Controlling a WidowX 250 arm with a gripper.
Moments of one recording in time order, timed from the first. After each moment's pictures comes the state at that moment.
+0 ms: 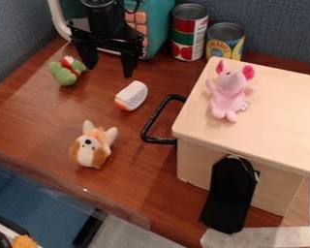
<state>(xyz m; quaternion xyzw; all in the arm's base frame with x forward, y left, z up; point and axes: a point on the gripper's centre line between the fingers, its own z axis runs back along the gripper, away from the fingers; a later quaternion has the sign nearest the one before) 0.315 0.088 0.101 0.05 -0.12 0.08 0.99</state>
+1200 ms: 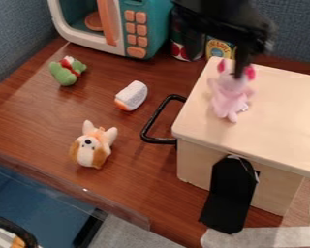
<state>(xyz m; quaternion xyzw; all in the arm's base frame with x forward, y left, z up) 0.307 -0.078 0.153 0.00 -0.15 -0.09 0.98</state>
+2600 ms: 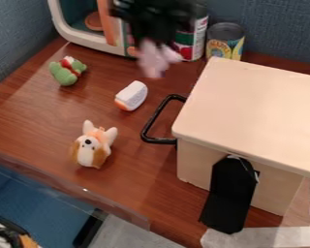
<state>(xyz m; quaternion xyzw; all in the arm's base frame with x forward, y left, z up) 0.300 0.034 0.162 0.03 -0.14 0.06 0.99</state>
